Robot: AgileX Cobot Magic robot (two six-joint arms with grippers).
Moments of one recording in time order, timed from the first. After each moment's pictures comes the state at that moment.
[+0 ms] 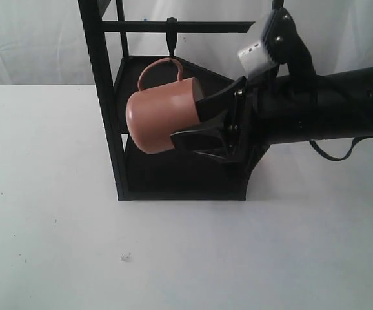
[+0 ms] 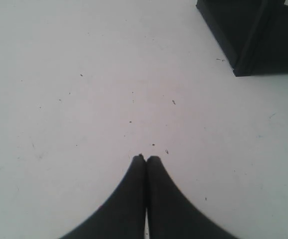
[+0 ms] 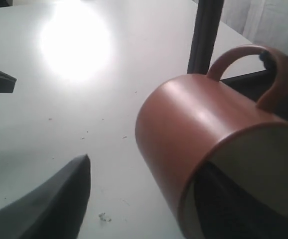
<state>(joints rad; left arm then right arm) -0.01 0.01 0.02 -0.16 0.48 0.08 0.36 1.39 -0.87 1.45 0.83 -1.79</state>
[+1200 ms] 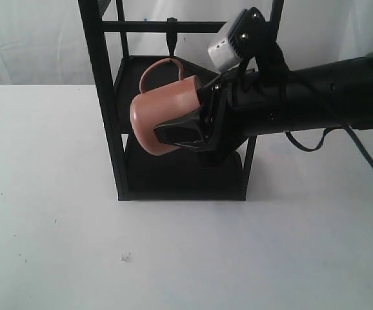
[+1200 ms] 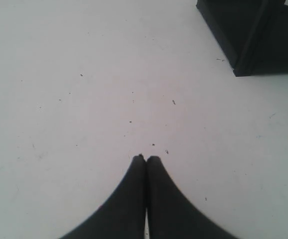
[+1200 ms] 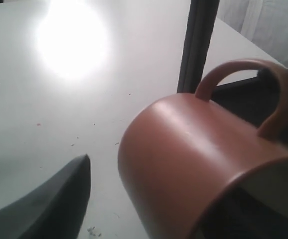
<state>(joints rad) -0.01 0.01 0.02 -0.16 0.48 0.08 0.41 1.47 -0.95 1.46 0.78 -1.79</state>
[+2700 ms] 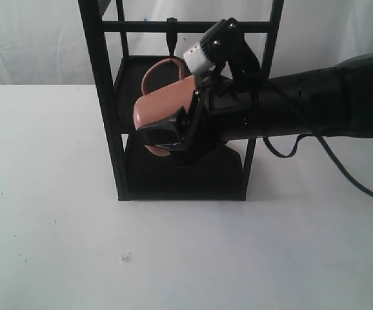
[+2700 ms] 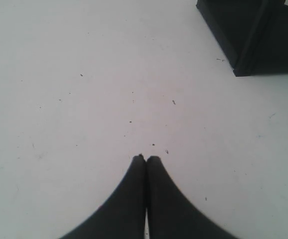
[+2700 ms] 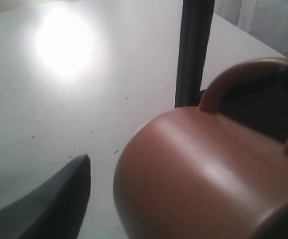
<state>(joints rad) -0.01 0.01 0.02 -0.16 0.48 0.08 0.48 1.53 -0.96 1.55 0.68 -1.78</state>
